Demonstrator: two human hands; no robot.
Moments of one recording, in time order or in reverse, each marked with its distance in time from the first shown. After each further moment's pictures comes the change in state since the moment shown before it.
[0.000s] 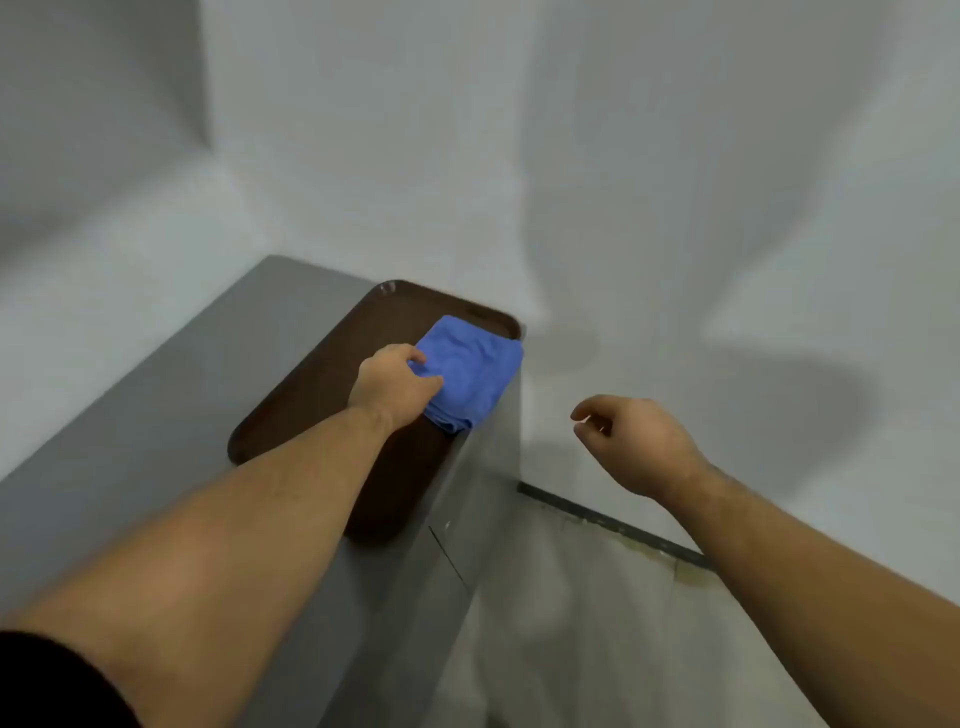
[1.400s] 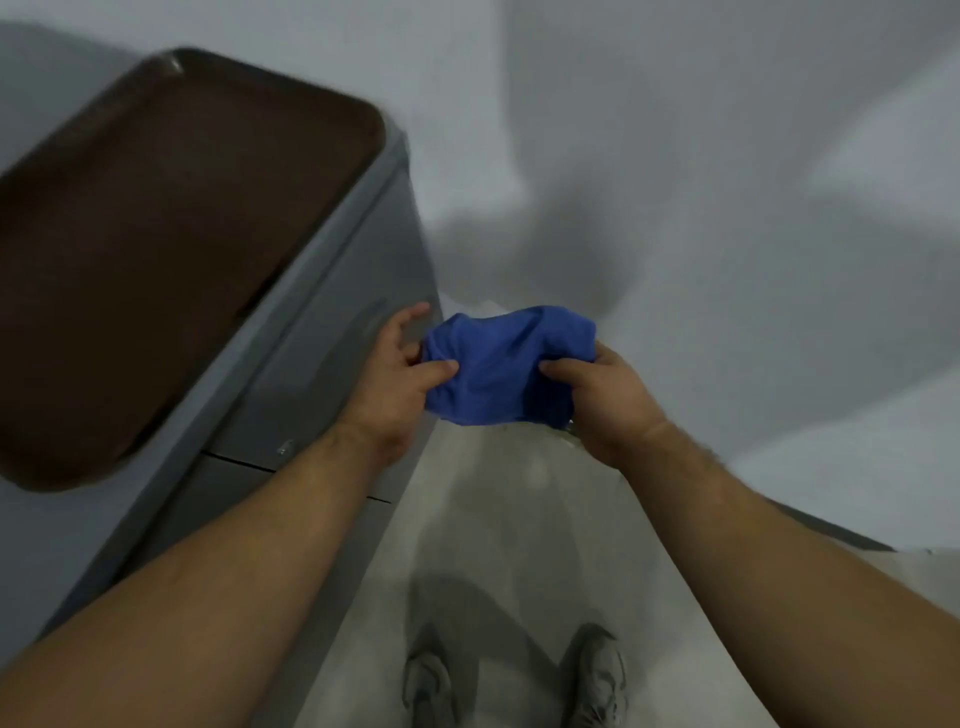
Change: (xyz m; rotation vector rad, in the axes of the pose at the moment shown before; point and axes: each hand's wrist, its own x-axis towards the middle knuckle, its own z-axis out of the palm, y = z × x) left_hand -0.038 -0.003 0.275 -1.051 -0.287 -0.142; right_hand 0.046 0.192 0.138 1.198 -0.137 0.301
